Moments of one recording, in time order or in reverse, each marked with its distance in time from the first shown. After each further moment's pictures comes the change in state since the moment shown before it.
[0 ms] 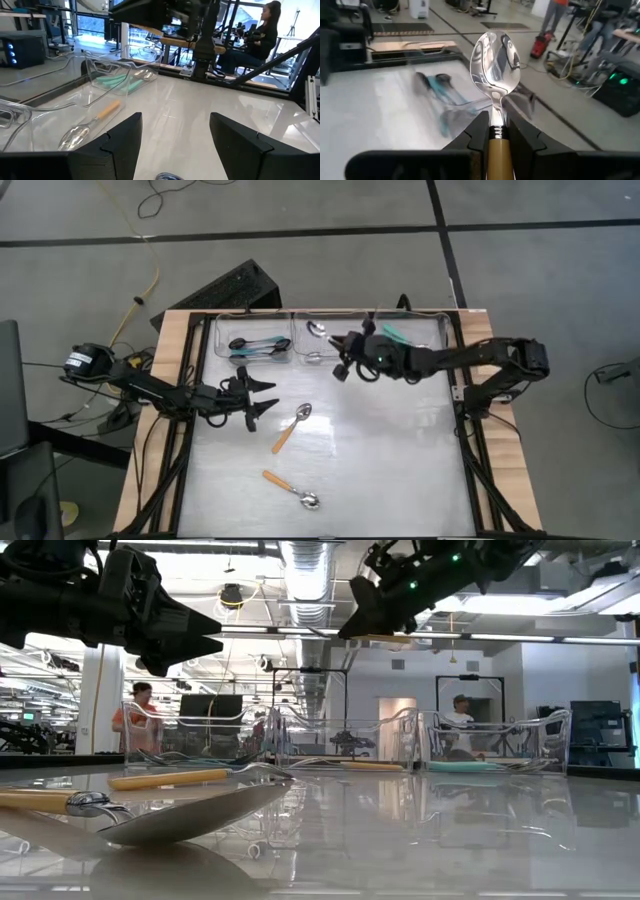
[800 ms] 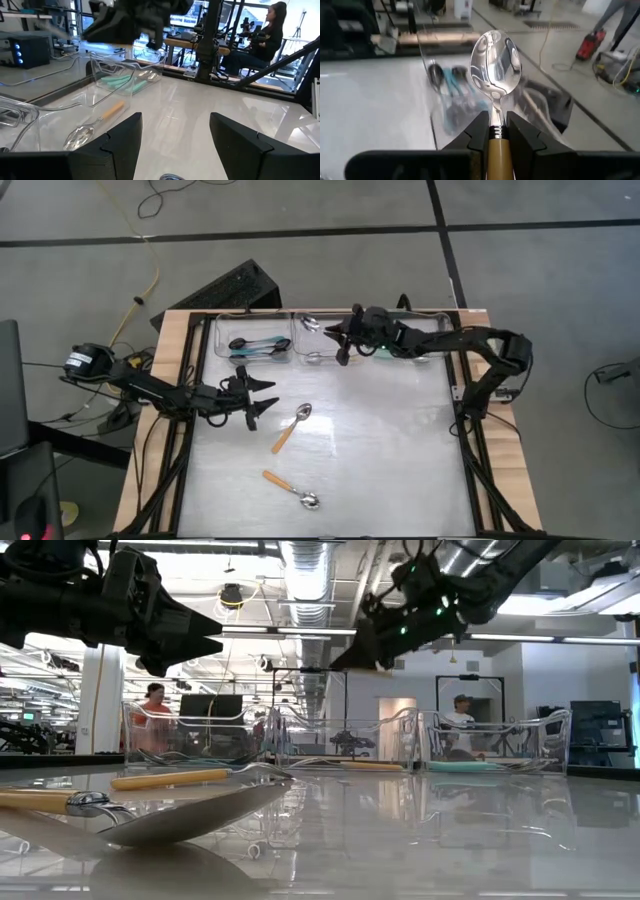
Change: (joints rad) left arm 0.000 0.000 0.000 -0.001 -0.018 -0.004; right arm -0.279 0.141 -0.002 0.147 -0.517 -0.062
